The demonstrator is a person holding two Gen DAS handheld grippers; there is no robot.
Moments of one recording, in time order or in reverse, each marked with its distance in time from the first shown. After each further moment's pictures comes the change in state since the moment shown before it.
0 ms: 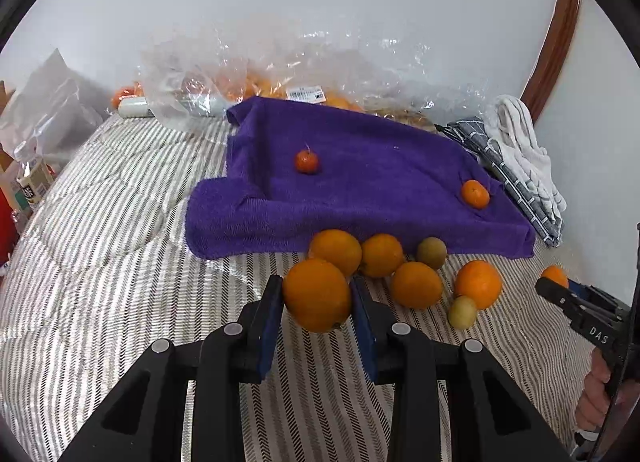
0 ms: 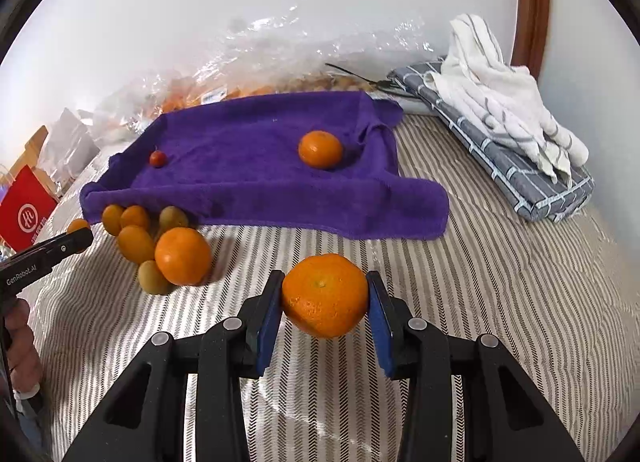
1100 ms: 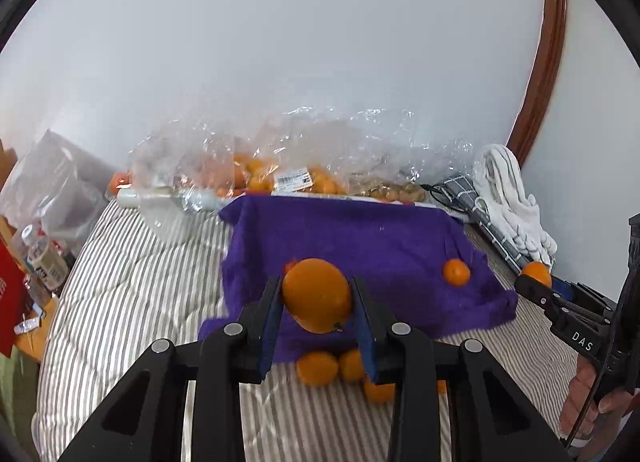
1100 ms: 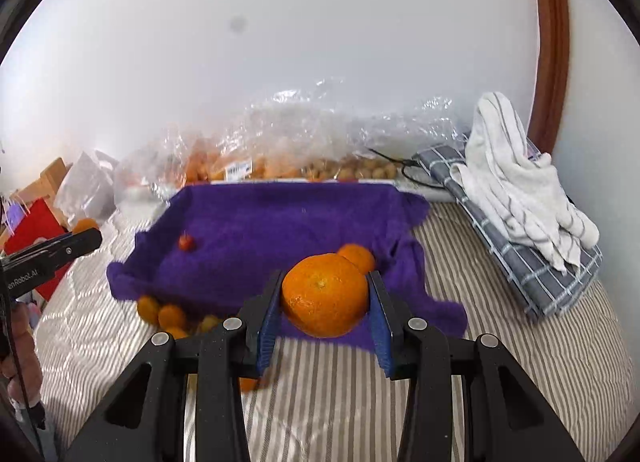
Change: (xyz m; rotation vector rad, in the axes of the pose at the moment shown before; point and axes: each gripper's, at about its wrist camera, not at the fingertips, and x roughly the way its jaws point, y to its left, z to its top) left arm -0.026 -0.019 0.080 0.046 -0.126 0.003; right arm -0.016 0.022 0.074 -0.017 -0.161 0.047
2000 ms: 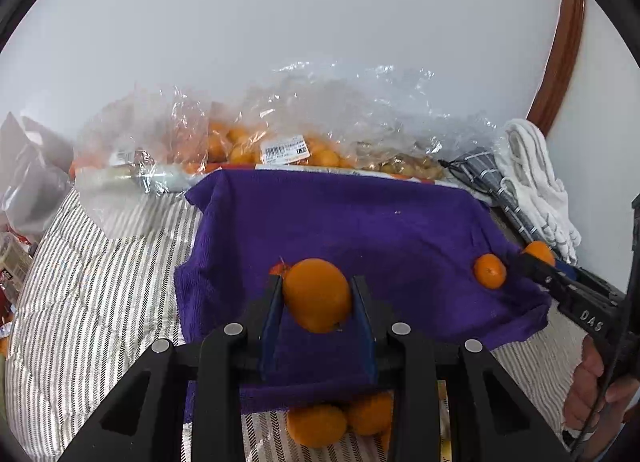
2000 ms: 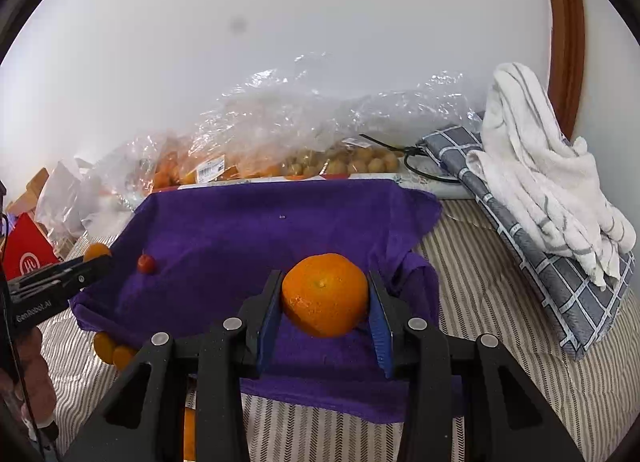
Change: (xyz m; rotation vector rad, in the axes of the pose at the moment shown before) left arm 0.081 -0.005 -0.004 0.006 0.086 0.002; right arm 0.072 -0.023 0.012 0.039 0.038 0.005
